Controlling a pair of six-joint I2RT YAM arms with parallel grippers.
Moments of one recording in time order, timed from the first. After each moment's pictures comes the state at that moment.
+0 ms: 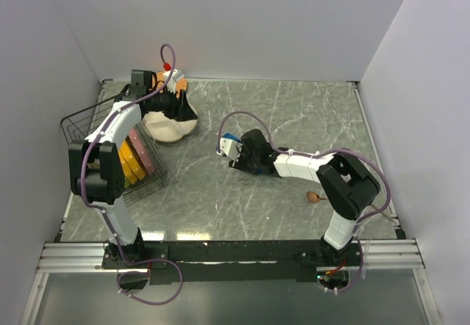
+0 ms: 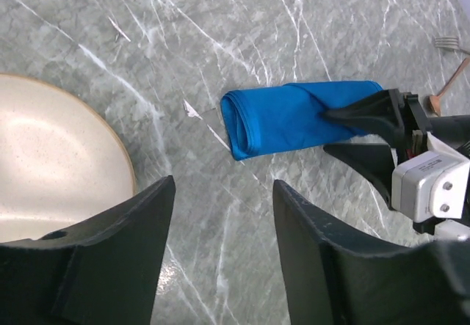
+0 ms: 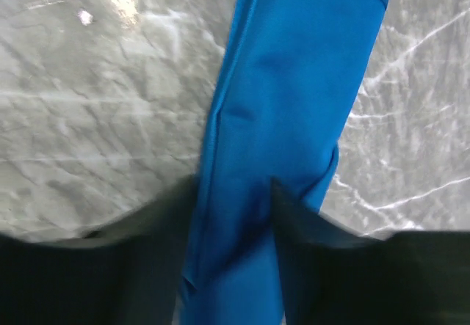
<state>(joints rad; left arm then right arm) -0.09 1.81 1.48 -0.43 0.82 0.13 0.70 1.74 0.94 0.00 -0.03 -0.68</state>
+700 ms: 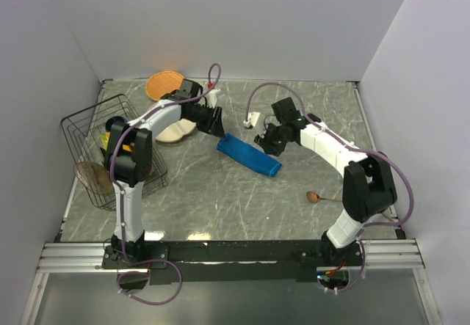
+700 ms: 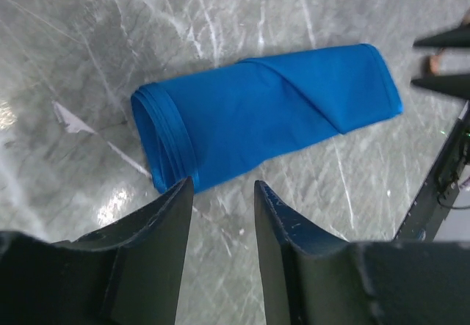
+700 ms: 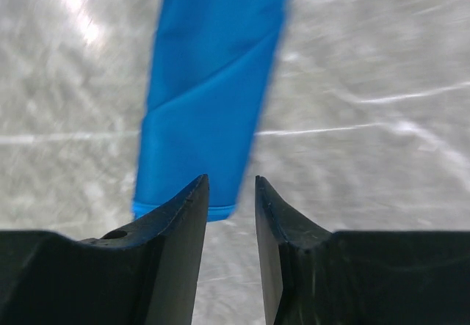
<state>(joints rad) -0.34 2.09 1.66 -0.57 0.73 0.04 0.42 1.63 1.23 -0.62 -0.31 -0.71</state>
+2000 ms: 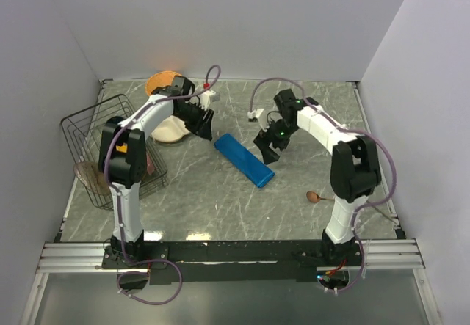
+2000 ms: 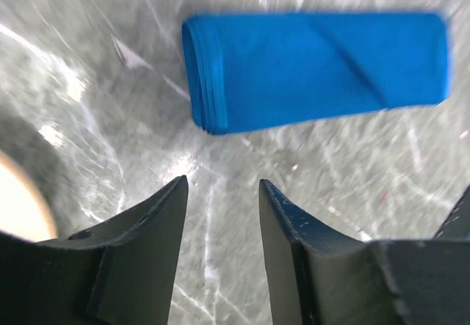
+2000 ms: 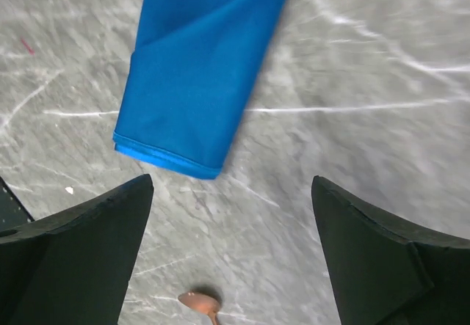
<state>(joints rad) -0.29 2.05 1.71 -0.78 0.64 0.32 0.33 1.82 1.47 -0.95 -0.47 -0.67</state>
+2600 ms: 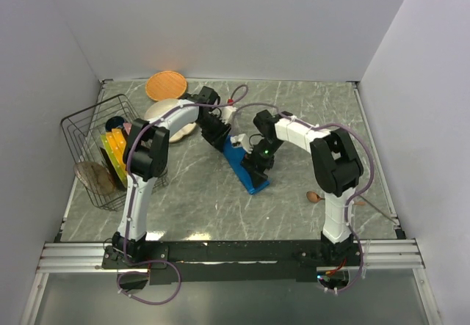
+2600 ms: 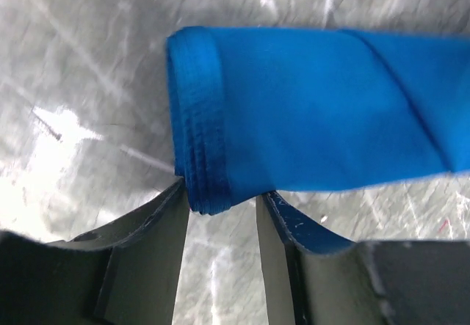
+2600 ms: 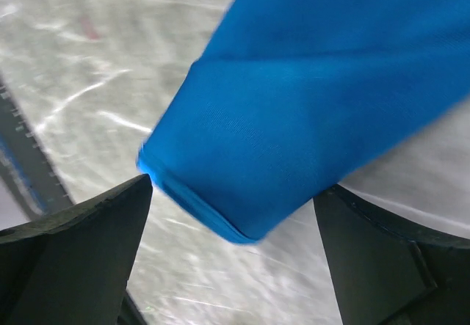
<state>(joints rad) -0.42 2.27 1.84 -0.85 0.49 0.40 0.47 2.00 1.42 -0.99 -0.57 -0.69</state>
